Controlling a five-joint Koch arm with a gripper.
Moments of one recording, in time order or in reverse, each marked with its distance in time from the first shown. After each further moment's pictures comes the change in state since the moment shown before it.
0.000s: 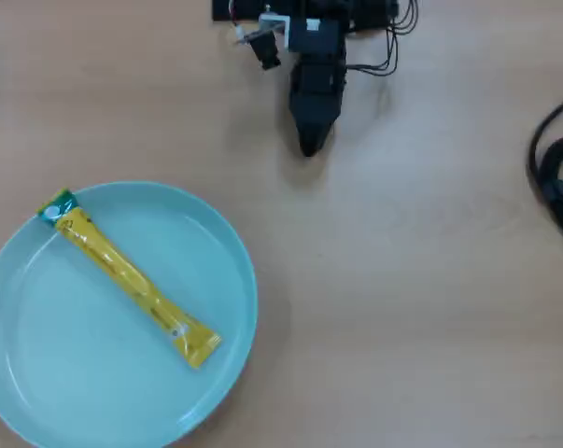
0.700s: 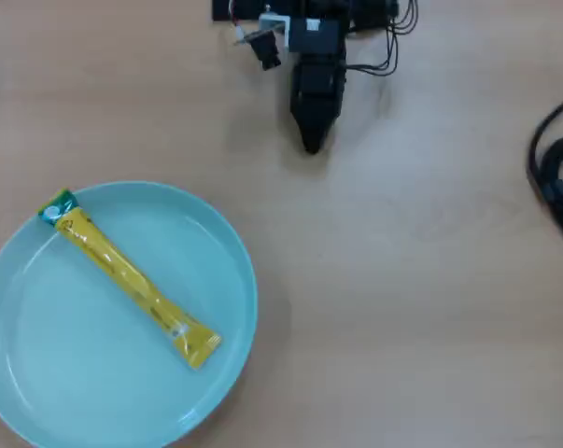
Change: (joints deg) arm -0.1 0.0 -0.1 0.0 0.1
